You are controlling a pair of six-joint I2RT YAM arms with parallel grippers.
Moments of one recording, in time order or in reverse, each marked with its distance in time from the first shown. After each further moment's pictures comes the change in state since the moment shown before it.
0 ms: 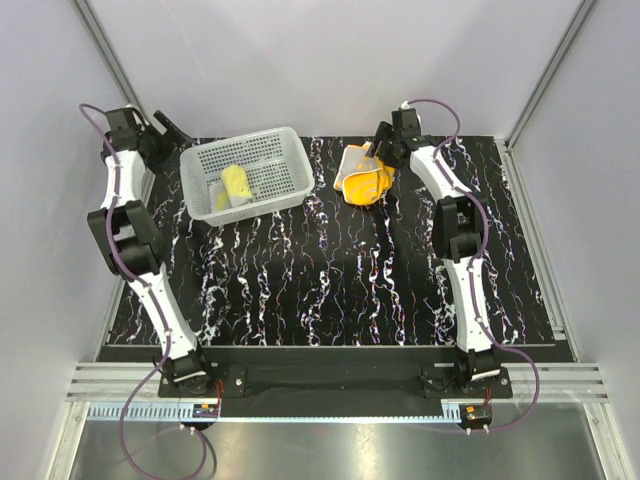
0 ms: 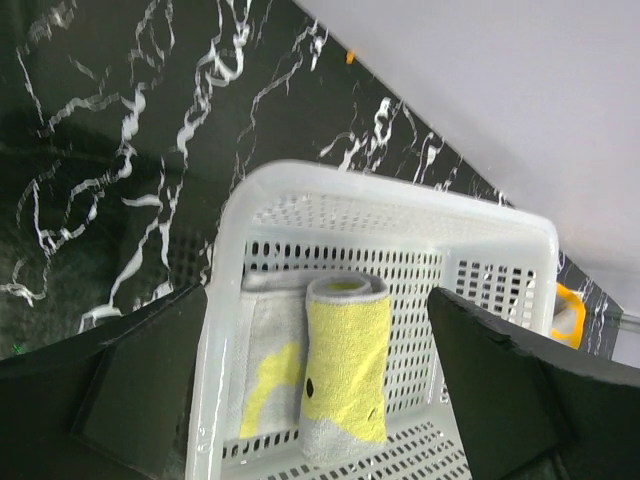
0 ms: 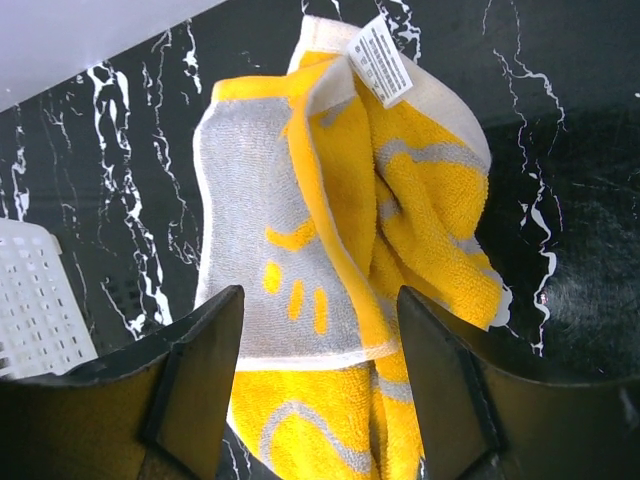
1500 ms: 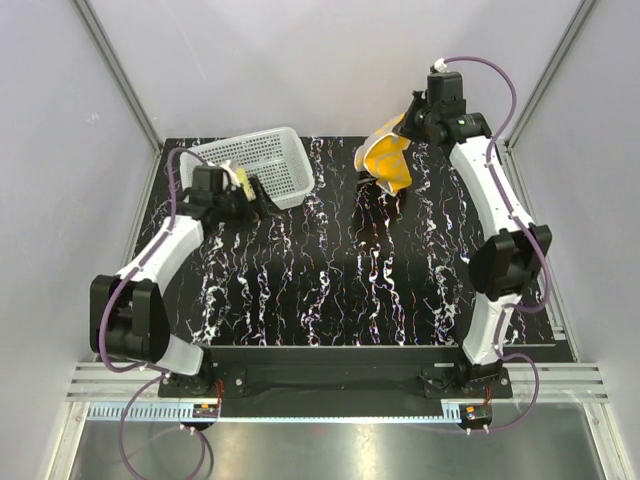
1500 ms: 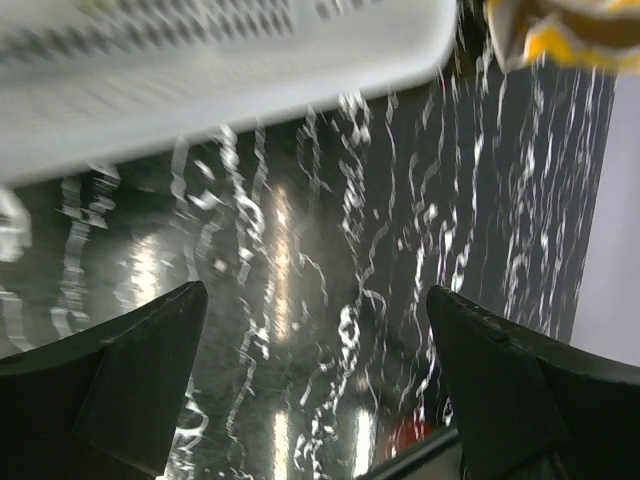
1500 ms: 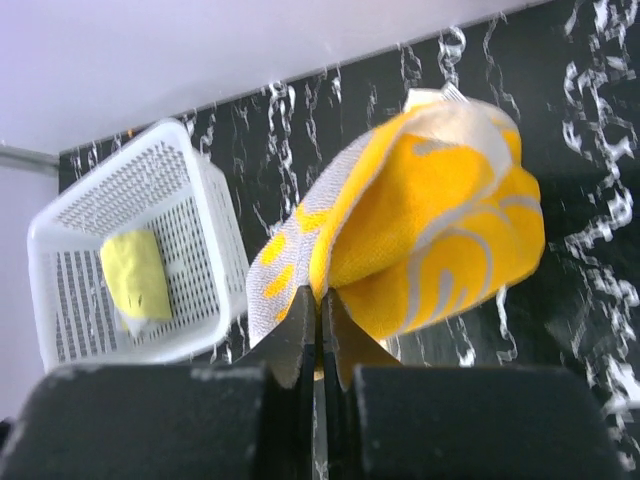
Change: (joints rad) left arm -0.435 -0.736 -0.920 0.104 0.005 -0.004; right arm 0.003 -0.559 -0.219 -0.164 -0.009 -0.031
